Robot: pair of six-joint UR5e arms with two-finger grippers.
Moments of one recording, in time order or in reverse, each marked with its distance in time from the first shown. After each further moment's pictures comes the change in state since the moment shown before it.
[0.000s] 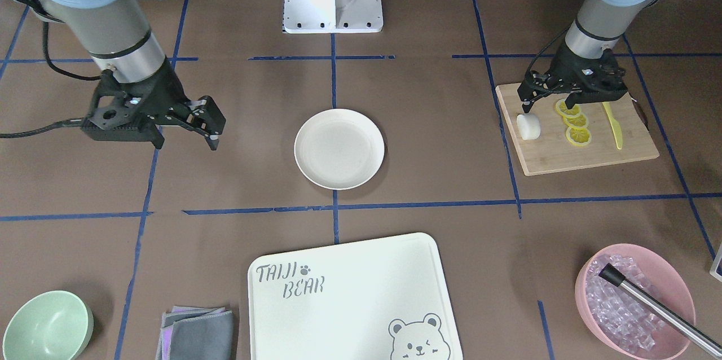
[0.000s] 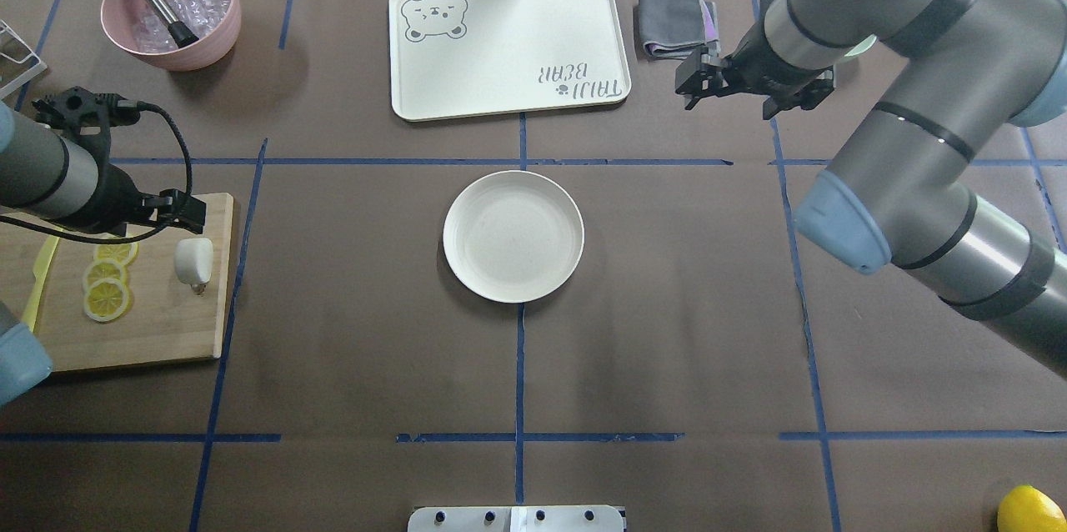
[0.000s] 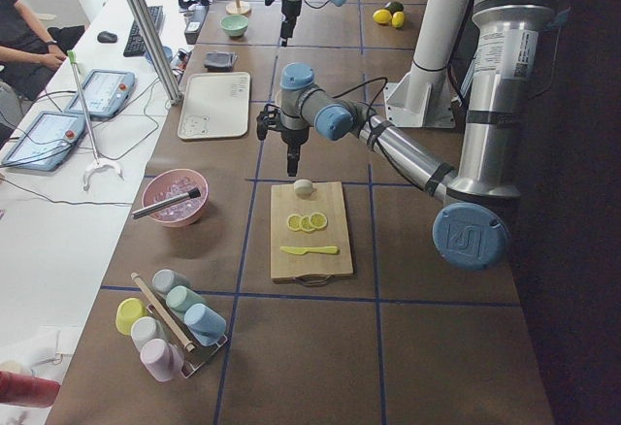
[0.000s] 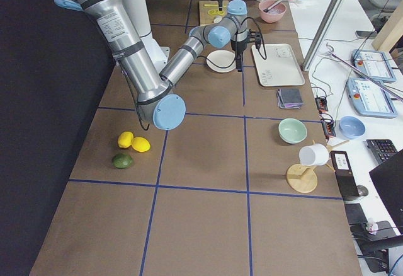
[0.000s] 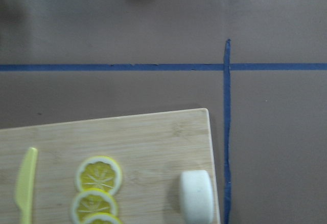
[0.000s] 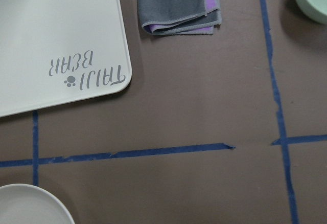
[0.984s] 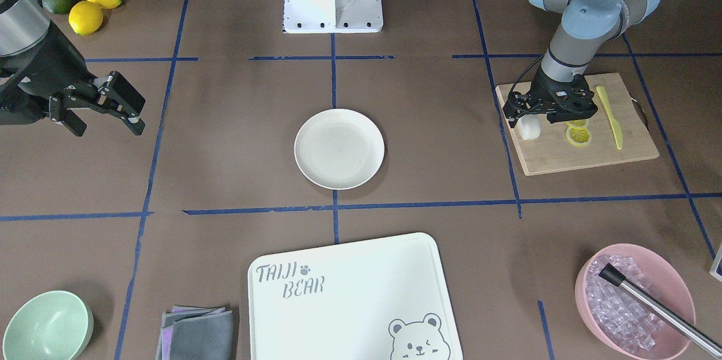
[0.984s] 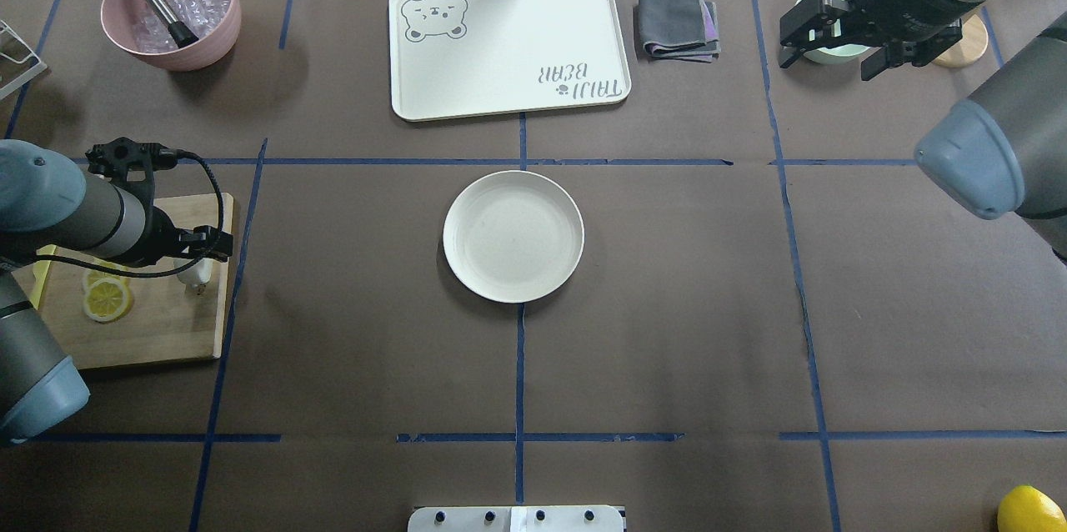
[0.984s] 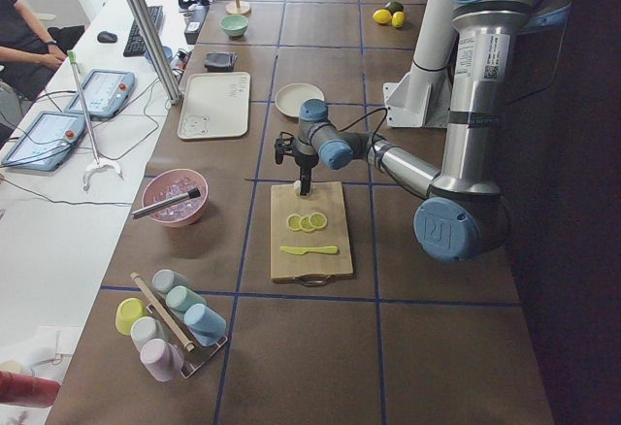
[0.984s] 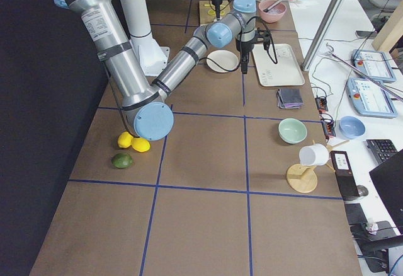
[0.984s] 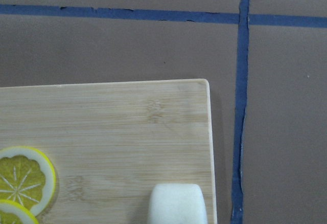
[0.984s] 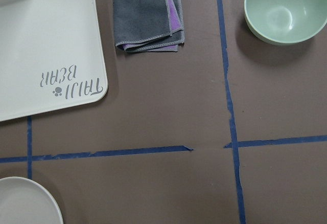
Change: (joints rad) left arm 0.079 0.006 0.123 -0.126 0.055 -0.053; right arm 0.154 -0.076 0.073 -0.035 0.146 -0.110
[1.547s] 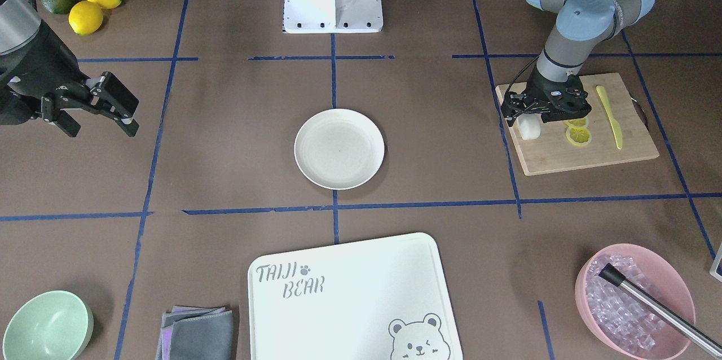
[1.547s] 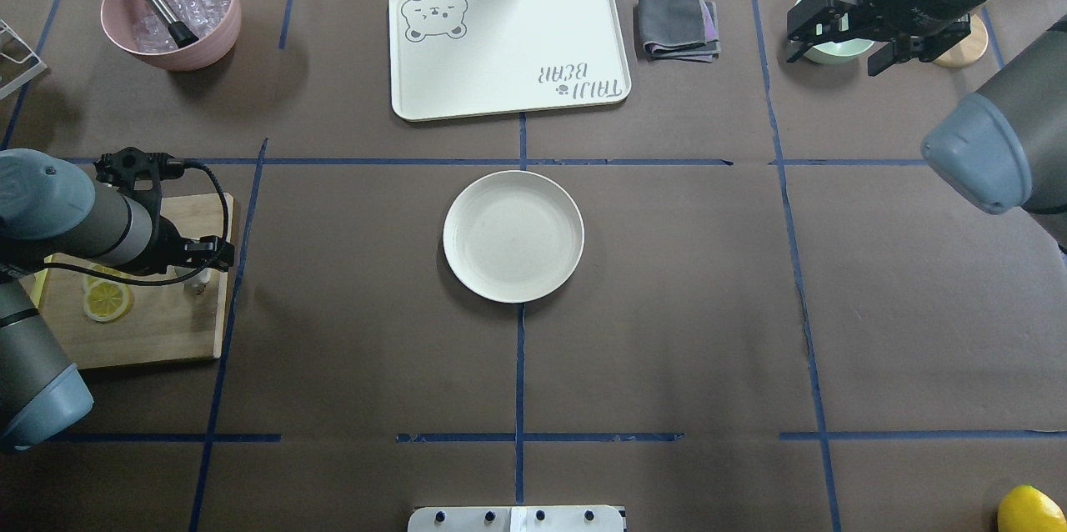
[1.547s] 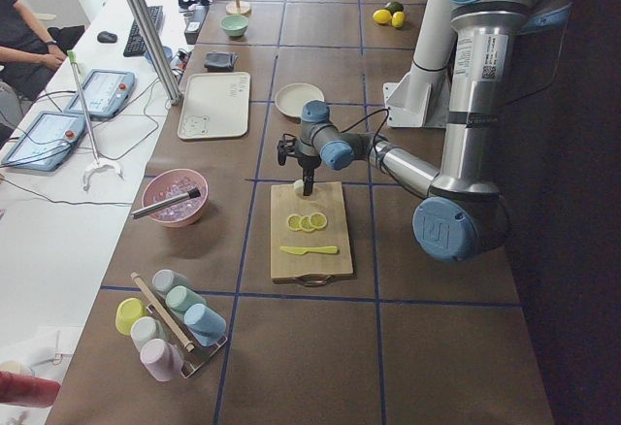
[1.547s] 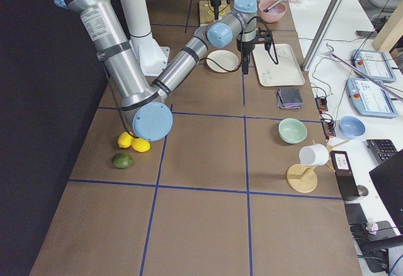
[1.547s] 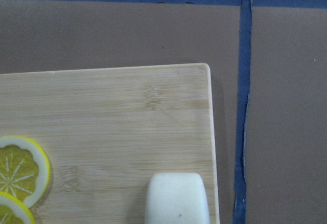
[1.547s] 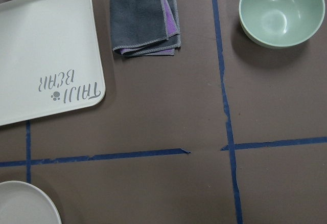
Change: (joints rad) left arm 0.016 0.001 0.003 0.001 -0.004 -0.005; right arm 0.008 -0.001 -0.001 0.000 0.002 0.000
